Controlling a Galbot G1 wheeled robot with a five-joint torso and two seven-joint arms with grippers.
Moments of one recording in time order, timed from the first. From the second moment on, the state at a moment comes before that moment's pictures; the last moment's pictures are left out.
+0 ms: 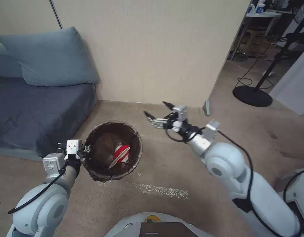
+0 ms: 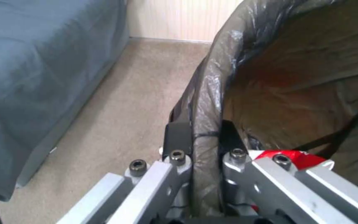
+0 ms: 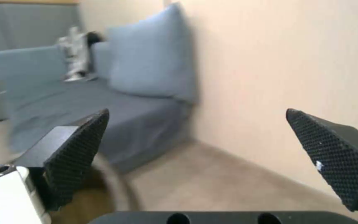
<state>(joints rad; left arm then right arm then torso) 1.64 -1.20 -0.74 -2.50 -0.61 0.74 -0.33 -1.08 0.94 0.29 2.33 0.74 -0.38 0.04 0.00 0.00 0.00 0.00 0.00</state>
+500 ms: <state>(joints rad) 1.62 -1.22 -0.76 -2.50 -0.53 0.73 -0.31 -1.50 1.17 0.50 2.35 0.37 -0.14 0.07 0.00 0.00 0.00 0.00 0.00</state>
